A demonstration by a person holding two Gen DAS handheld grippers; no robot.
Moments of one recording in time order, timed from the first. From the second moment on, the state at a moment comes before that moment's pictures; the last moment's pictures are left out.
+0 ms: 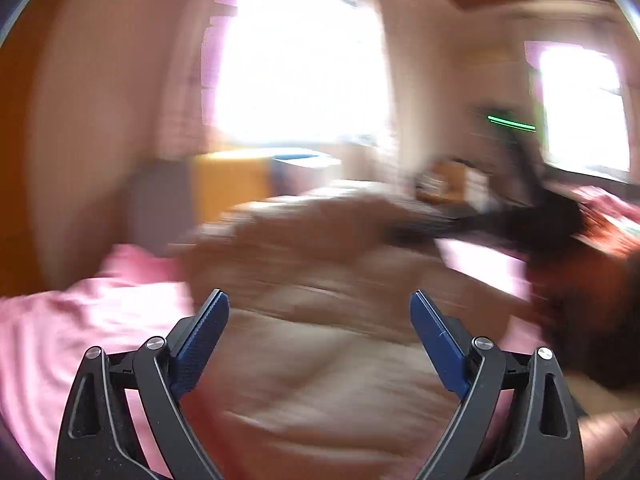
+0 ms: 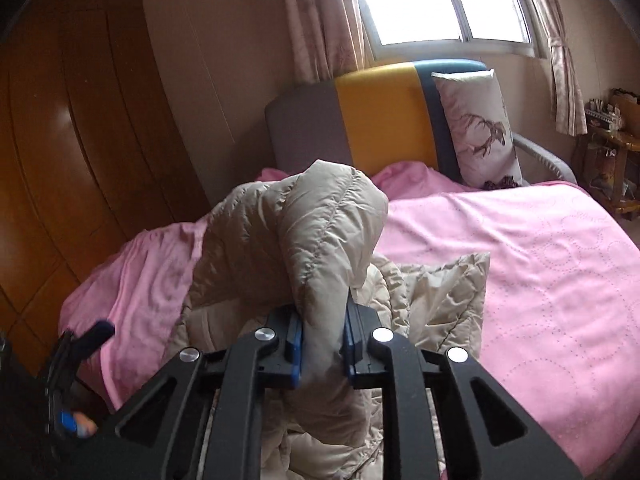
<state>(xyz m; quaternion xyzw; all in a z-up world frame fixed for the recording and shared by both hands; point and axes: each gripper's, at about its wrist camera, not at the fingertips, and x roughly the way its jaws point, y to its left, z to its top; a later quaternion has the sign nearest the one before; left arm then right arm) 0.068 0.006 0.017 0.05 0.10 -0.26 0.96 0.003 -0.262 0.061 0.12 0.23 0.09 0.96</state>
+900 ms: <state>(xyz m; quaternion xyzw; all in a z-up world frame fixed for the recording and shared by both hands) 0.120 -0.076 -0.032 0.17 0.17 -0.14 0.96 0.051 -0.319 0.002 0.31 0.35 0.03 0.88</state>
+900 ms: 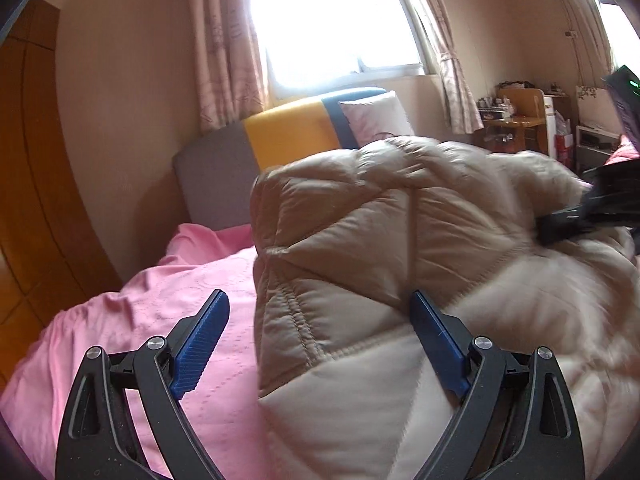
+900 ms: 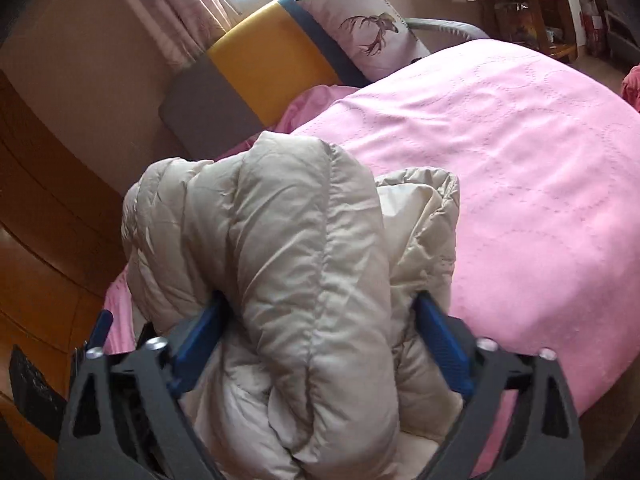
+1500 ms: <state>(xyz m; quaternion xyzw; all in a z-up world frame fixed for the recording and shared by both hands) 0.145 -0.128 -0.045 0.24 0.18 -0.15 0.94 0.030 -0.340 0.005 0.32 0.25 0.05 0.91</state>
